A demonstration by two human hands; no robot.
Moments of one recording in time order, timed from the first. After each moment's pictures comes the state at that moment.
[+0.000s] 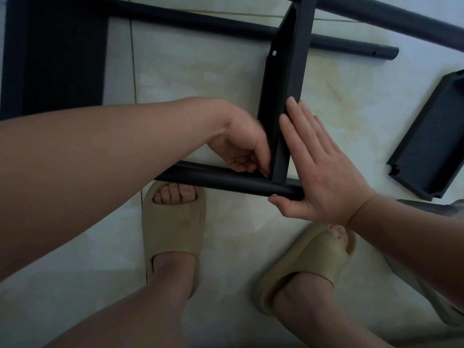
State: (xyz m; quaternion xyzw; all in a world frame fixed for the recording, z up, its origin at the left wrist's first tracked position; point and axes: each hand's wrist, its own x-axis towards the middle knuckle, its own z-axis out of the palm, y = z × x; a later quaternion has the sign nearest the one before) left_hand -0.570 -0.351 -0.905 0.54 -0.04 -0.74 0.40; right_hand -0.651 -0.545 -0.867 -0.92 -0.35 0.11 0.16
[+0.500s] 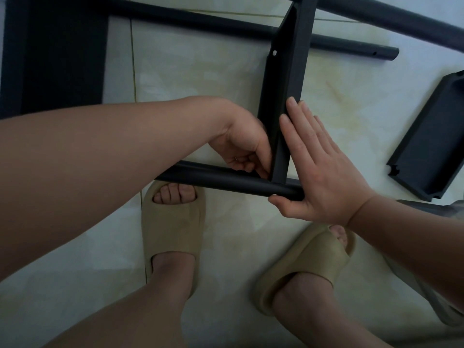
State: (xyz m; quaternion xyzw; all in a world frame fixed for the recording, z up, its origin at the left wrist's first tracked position) left_hand -0.569 -0.353 -0.900 0.55 -0.05 -0.74 0.38; right_hand -0.651 -0.545 -0.866 -0.92 -0.35 0.12 0.15
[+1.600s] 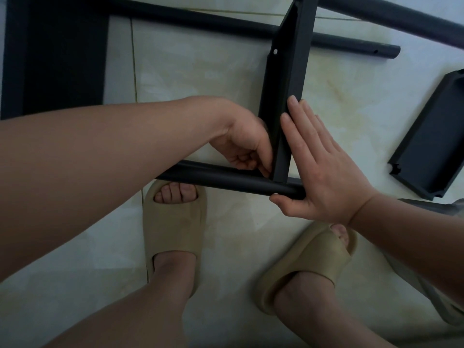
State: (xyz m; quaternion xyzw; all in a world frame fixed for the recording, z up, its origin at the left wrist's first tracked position) left_hand -0.571 -0.354 -0.901 0.55 -0.03 -0.72 0.41; right_hand -0.651 -0.546 -0.869 -0.92 -0.35 0.11 0.16
